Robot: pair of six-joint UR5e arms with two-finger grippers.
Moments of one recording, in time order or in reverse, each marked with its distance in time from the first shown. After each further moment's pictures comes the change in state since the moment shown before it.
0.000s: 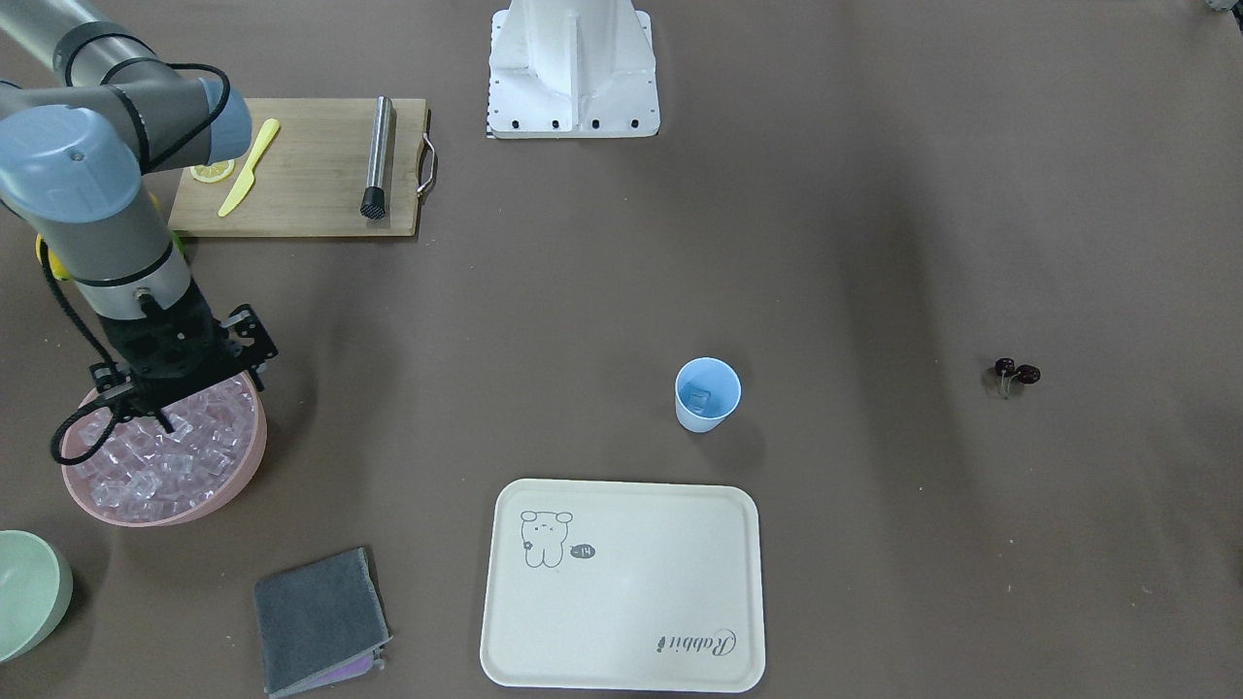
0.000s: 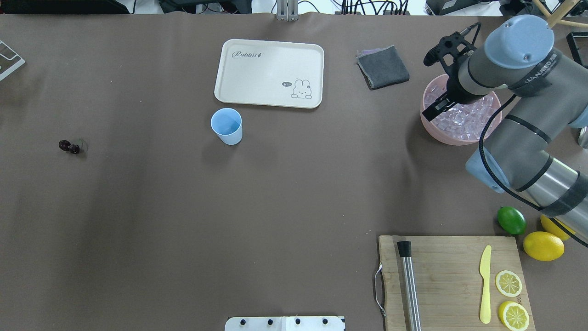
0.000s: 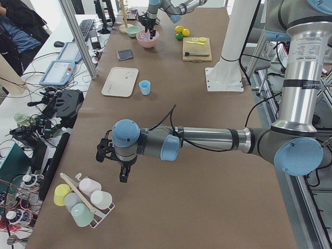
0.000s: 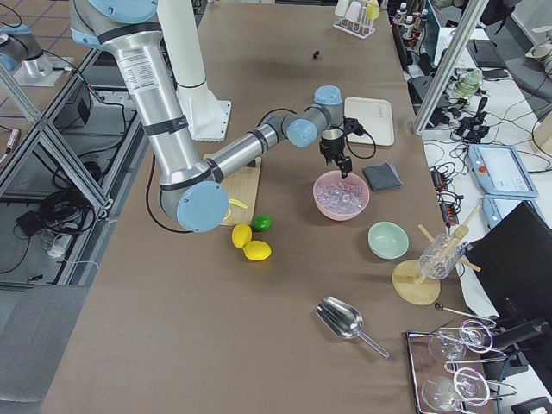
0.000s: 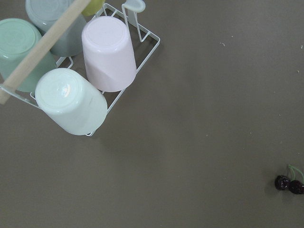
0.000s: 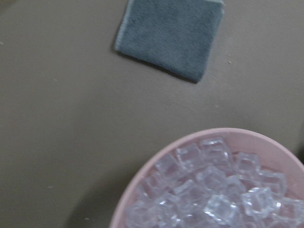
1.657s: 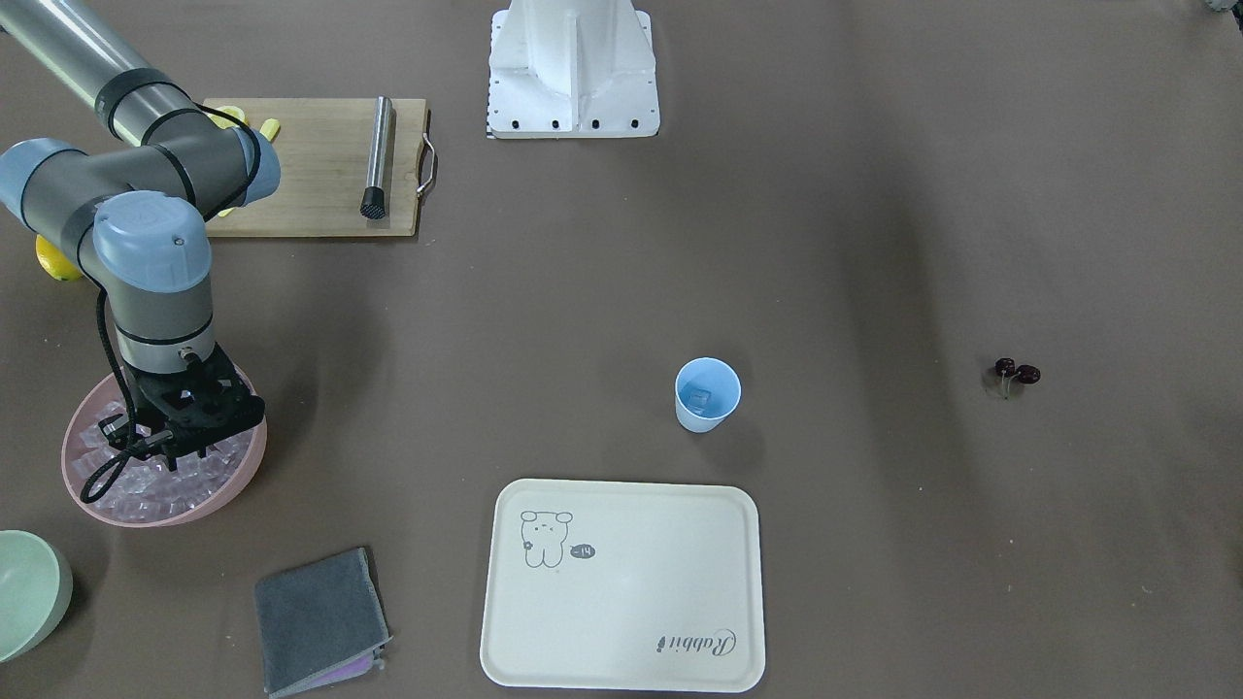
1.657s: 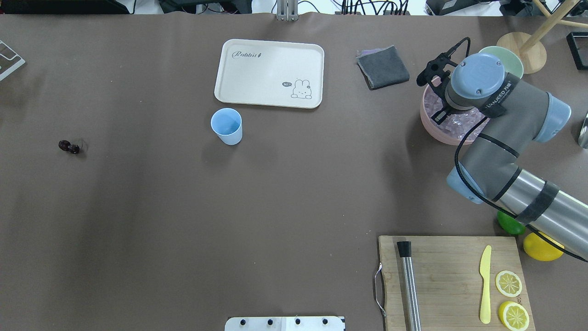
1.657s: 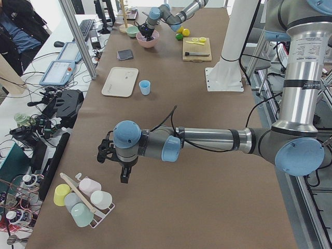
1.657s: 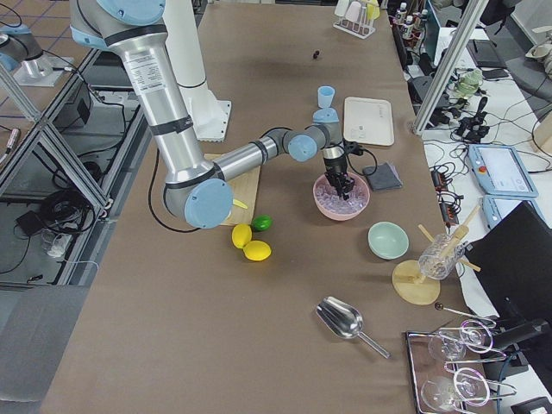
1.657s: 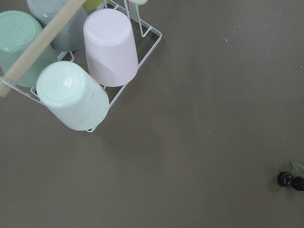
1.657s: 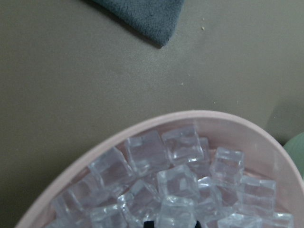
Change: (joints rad) left arm 0.002 0.003 0.001 -0.004 0.001 0.002; right arm -0.079 0.038 -0.142 0.011 -0.229 -0.041
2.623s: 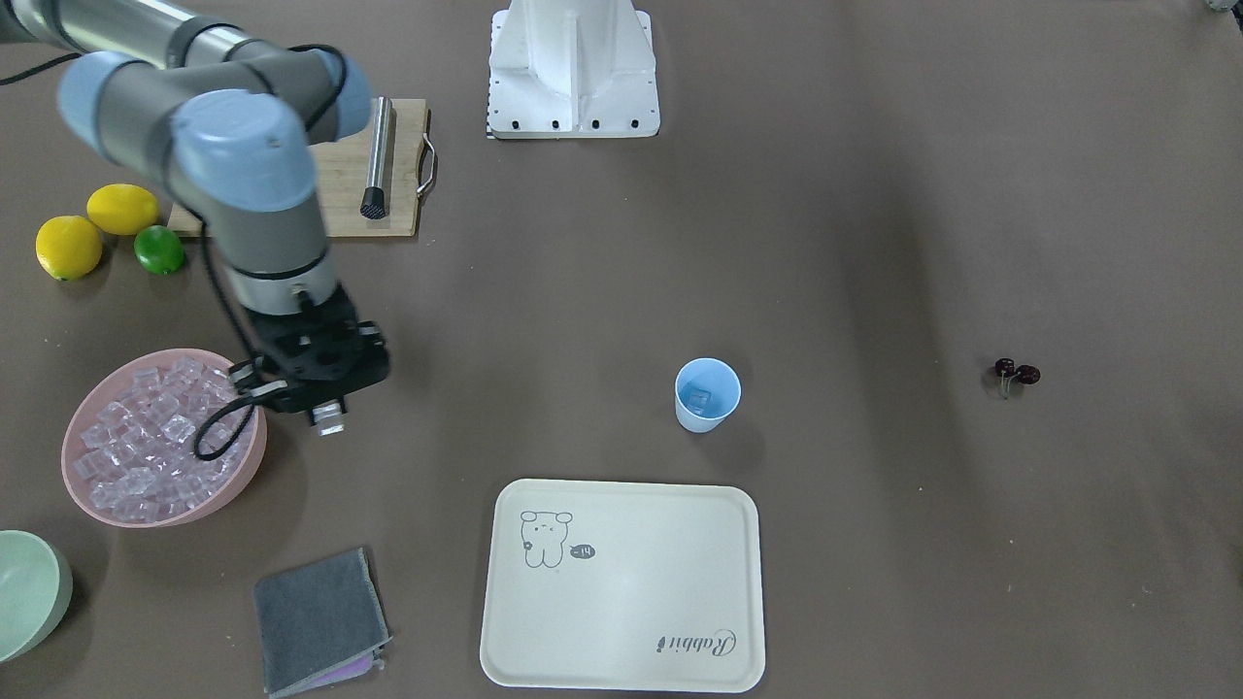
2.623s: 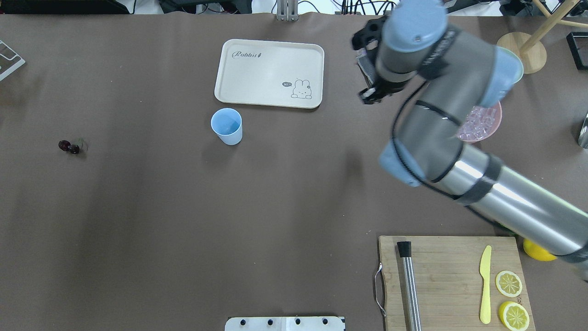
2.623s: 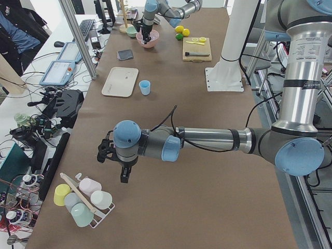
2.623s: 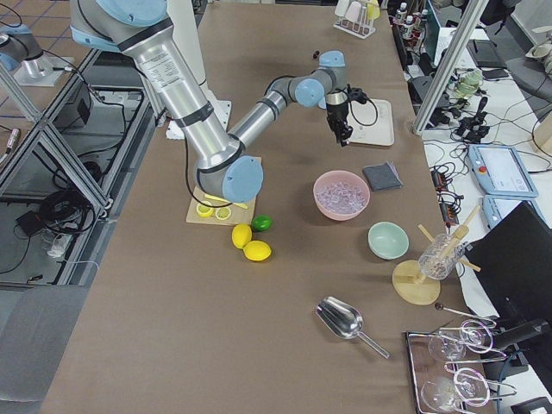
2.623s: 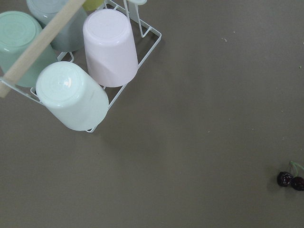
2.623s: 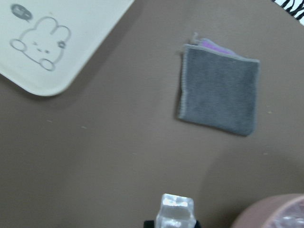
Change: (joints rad) left arm 0.000 0.000 -0.002 0.000 0.000 -0.001; right arm -0.089 0.360 0.053 -0.317 0.126 0.328
